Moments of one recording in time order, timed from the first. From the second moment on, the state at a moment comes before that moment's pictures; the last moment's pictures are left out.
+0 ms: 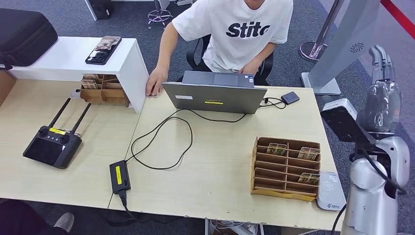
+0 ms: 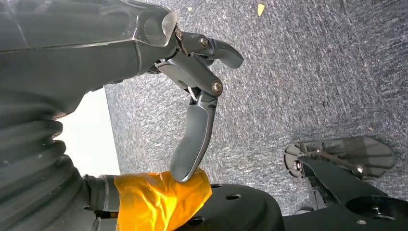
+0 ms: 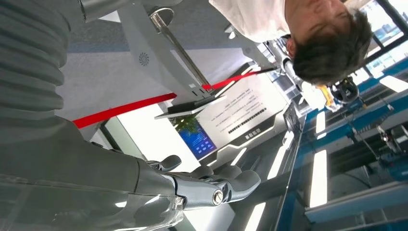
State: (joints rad) left arm -0.14 -0.05 -1.54 -0.01 1.38 0.28 -0.06; right arm -0.41 -0.02 -0.26 -1.62 0.99 -0.08 -0.28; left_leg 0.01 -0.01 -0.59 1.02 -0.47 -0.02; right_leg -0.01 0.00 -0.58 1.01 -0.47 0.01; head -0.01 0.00
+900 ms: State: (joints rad) left arm -0.13 -0.08 -1.54 -0.01 1.50 0.36 -0.05; right arm 0.27 0.29 -0.20 -2.28 0.79 -0.28 -0.44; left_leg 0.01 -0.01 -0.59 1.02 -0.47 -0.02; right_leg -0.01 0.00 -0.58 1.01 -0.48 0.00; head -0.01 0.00
